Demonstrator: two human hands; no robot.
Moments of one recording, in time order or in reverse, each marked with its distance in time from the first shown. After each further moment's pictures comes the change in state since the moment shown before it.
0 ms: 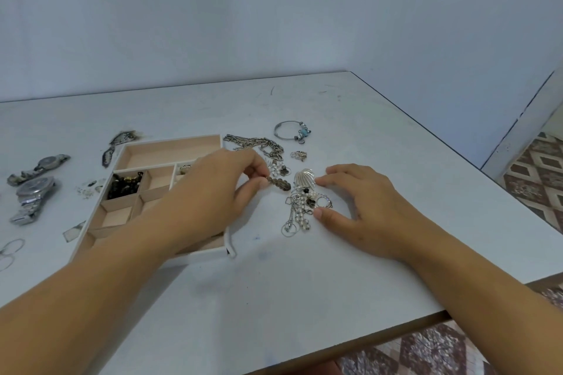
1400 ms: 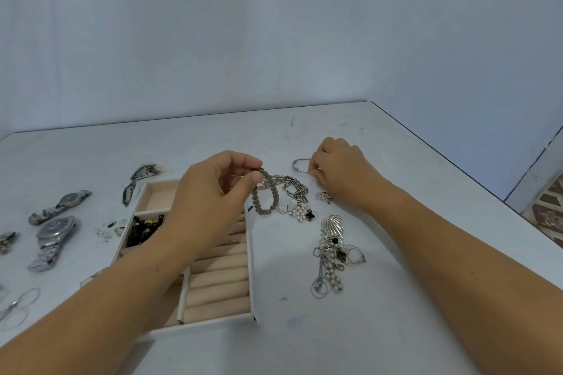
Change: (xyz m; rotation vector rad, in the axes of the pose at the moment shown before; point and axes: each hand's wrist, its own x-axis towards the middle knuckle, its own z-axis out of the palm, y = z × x) left_hand 0.029 -0.036 -0.014 -0.572 0.344 -0.268; right_hand 0.150 -0.005 0.011 -0.363 0.080 -0.150
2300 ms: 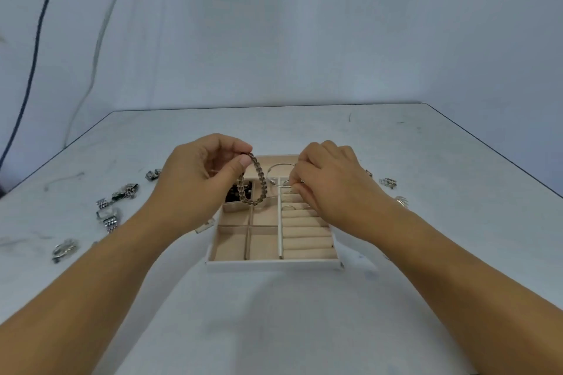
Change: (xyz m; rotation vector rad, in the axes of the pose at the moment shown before) left_hand -0.056 -0.002 -0.120 0.059 0.086 0.001; right_hand -0.032 -0.151 -0.026 0.053 0.304 -0.392
